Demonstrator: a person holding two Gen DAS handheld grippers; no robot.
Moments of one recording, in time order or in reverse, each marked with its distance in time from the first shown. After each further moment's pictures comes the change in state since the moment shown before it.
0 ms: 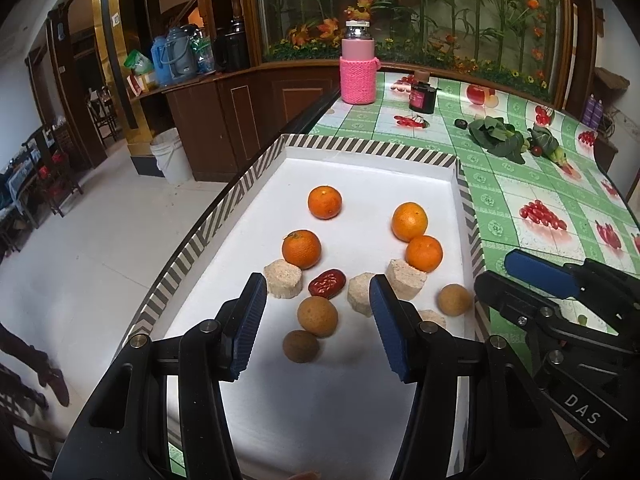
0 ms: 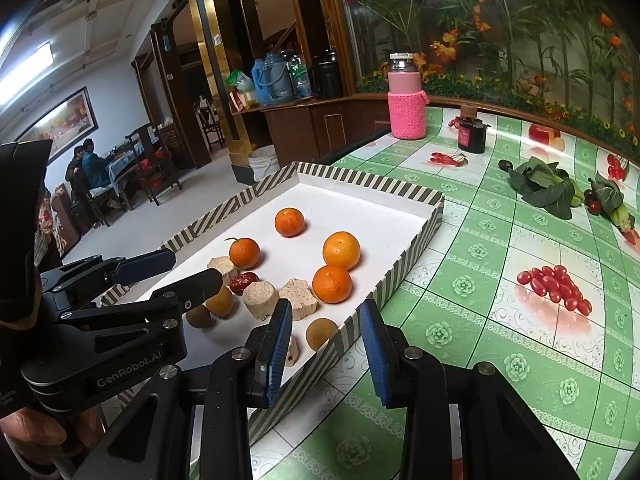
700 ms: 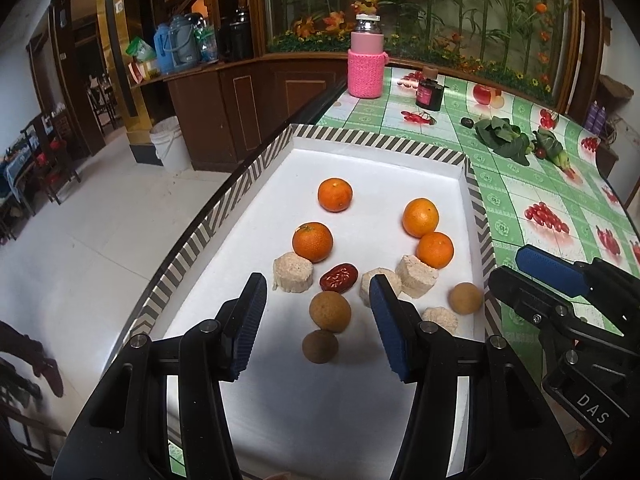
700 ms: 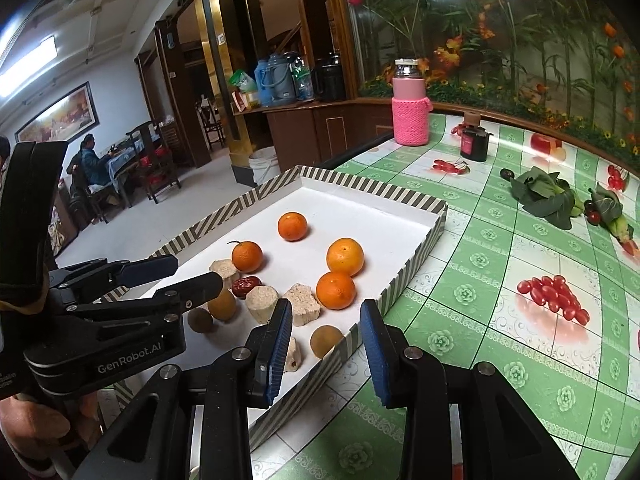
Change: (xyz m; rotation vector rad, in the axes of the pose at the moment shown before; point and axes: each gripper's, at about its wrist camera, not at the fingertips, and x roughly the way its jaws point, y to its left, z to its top) left arm 0.004 0.010 0.001 -0.022 0.025 -0.005; right arm -0.001 0.007 0.003 -0.025 -0.013 -0.014
